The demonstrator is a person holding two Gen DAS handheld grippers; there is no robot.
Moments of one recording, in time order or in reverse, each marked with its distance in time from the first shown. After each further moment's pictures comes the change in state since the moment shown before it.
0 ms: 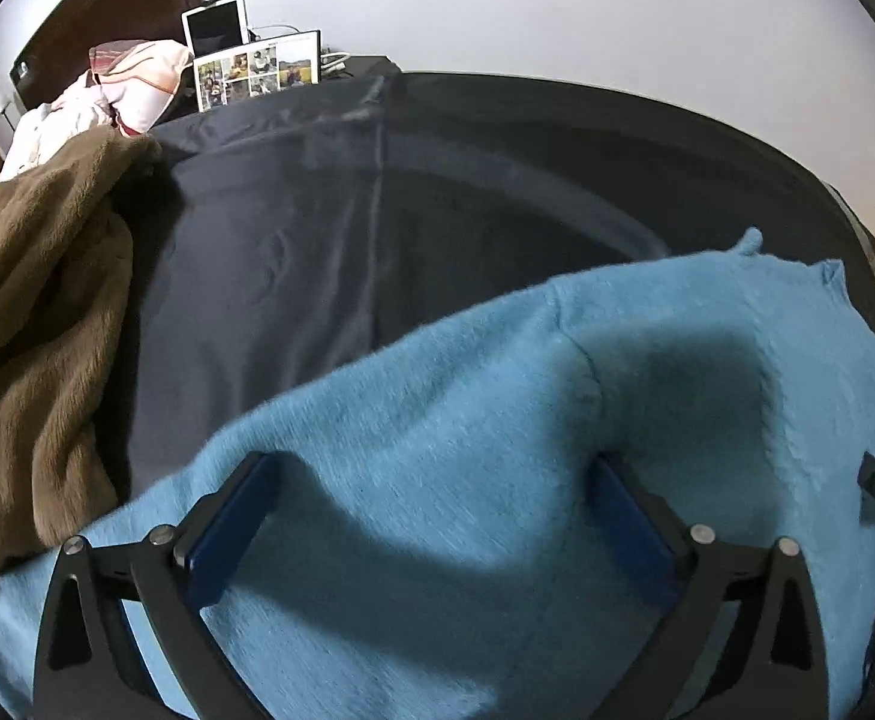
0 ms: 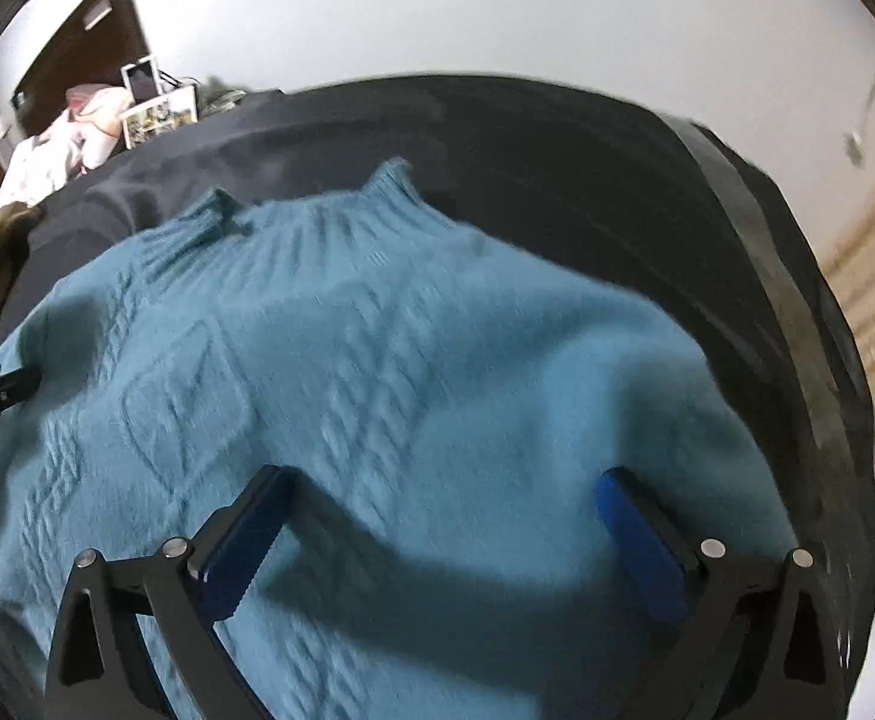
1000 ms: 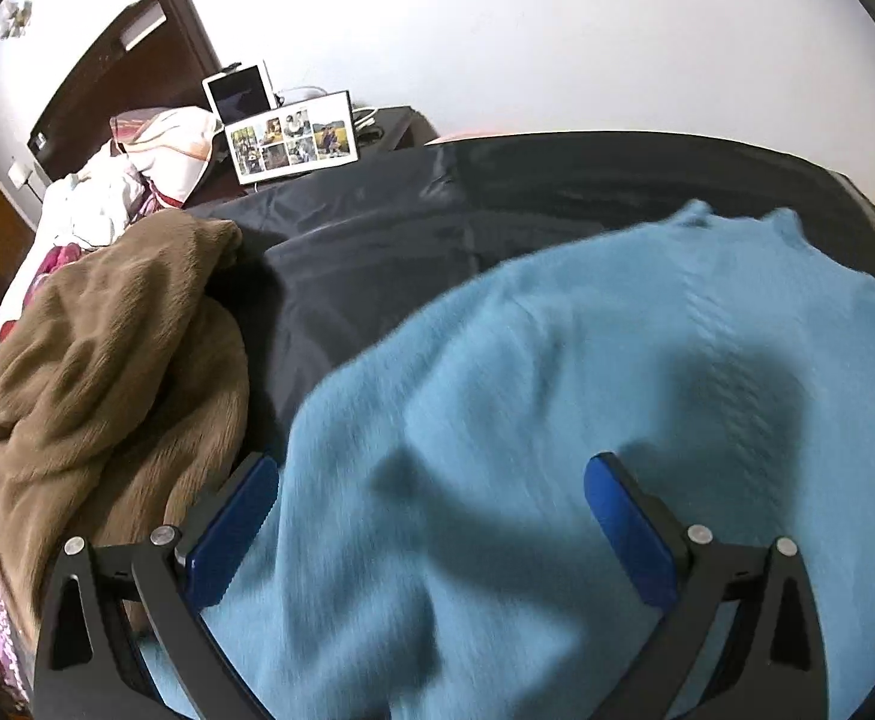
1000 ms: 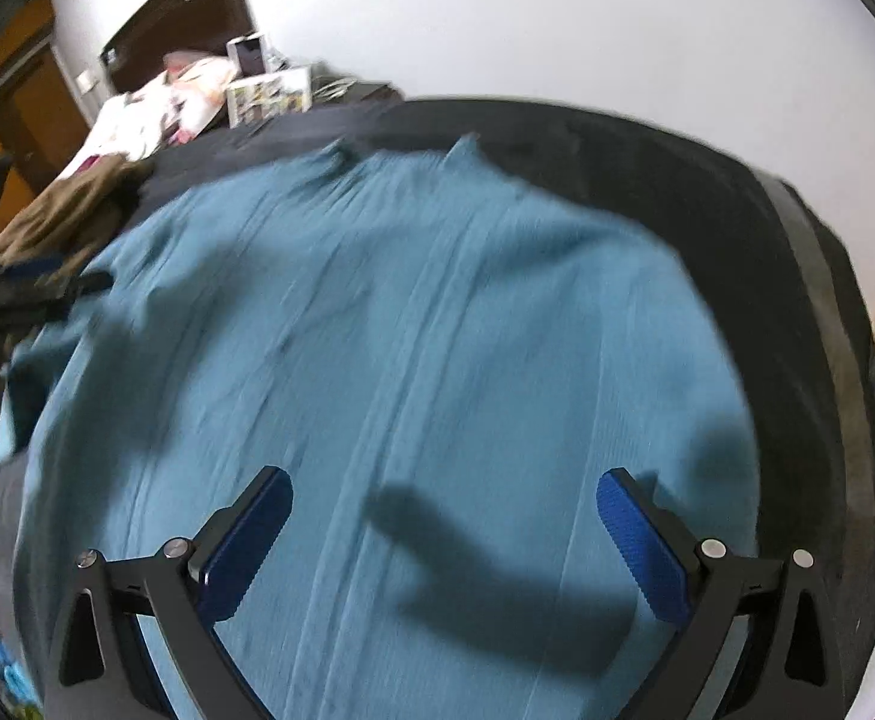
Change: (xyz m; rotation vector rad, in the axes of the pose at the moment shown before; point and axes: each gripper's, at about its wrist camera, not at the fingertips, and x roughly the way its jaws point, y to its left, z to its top) left arm -0.041 0.026 -0.012 0.109 -0.098 0.109; right arm -0.060 0.029 -0.034 -0.157 0.025 0.172
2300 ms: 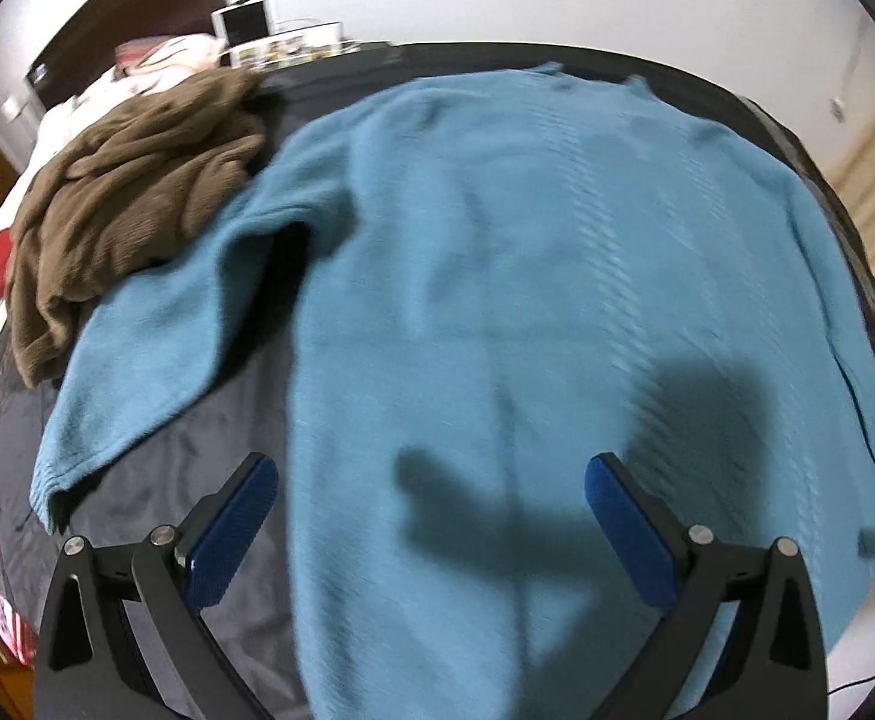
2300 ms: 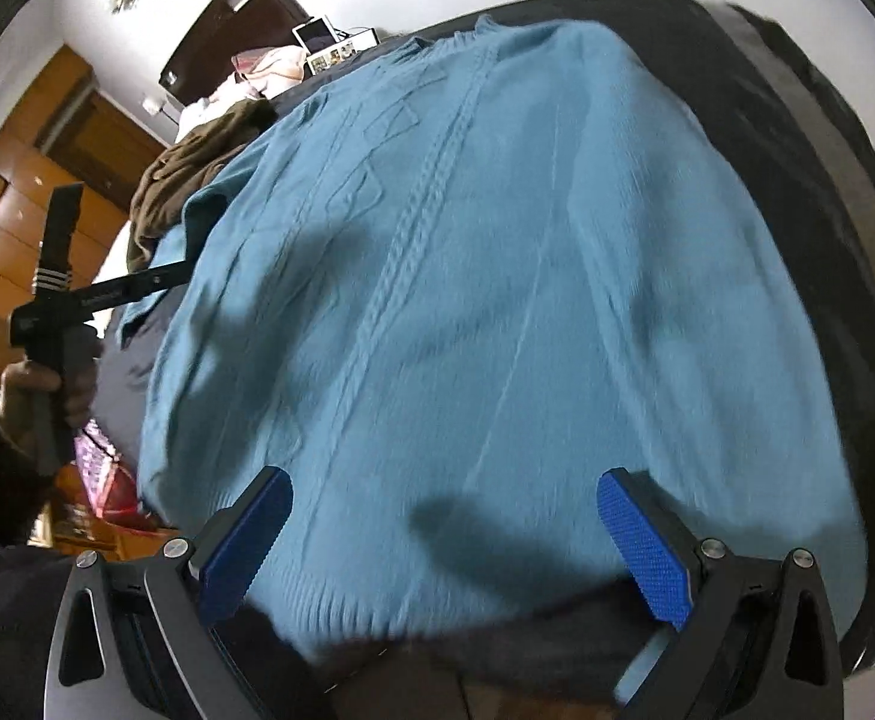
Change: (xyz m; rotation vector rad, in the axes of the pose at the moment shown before) left arm -0.105 -0.032 -0.151 -0.050 0.122 -0.101; right arm -0.121 -0.029 -0.222 0.138 0.084 0.321
